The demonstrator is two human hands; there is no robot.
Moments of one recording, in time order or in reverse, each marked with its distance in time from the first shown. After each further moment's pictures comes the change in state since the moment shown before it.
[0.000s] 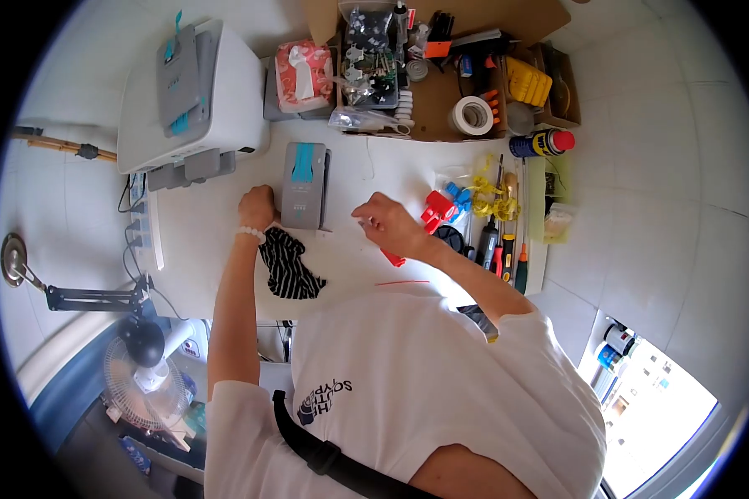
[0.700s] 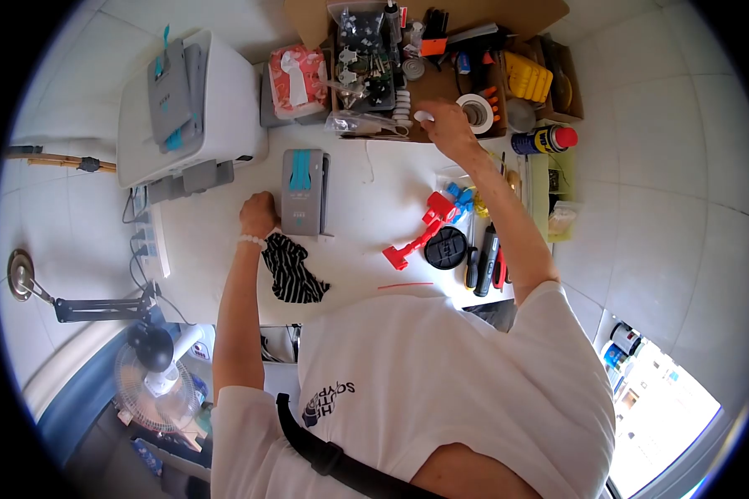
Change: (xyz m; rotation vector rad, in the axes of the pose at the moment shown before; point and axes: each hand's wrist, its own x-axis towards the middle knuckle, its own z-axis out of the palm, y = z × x) left_hand 0.001 -0.002 0.005 0.023 0.057 0.009; right_hand 0.084 0.038 -0.140 -0.529 0.308 0.047
